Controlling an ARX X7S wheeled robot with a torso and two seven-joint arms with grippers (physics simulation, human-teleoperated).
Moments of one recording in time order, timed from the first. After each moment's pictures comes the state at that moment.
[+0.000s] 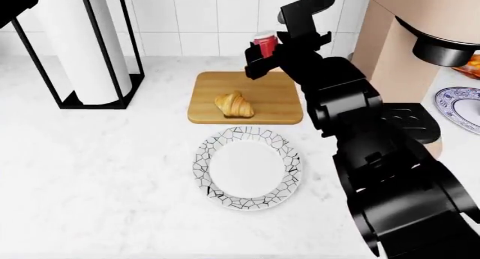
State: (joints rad) left arm -1.31 -0.74 0.14 0.22 -1.75 -0.83 -0.51; right arm 1.48 0.00 -0.67 1.31 0.45 0.08 -0.22
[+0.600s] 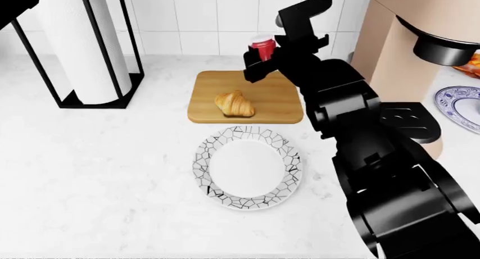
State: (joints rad) left arm -1.31 -0.74 0.15 0.22 -1.73 -0.82 -0.50; right arm 1.48 0.00 -0.70 1.31 0.48 0.09 -0.23
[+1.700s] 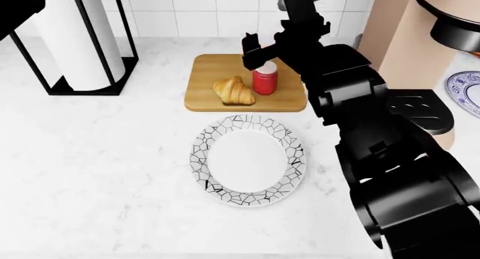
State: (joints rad) left arm -1.27 -0.73 0.16 0.20 -1.69 -0.79 -0.45; right arm 1.54 0.00 -0.69 1.31 0.52 0.13 -0.26
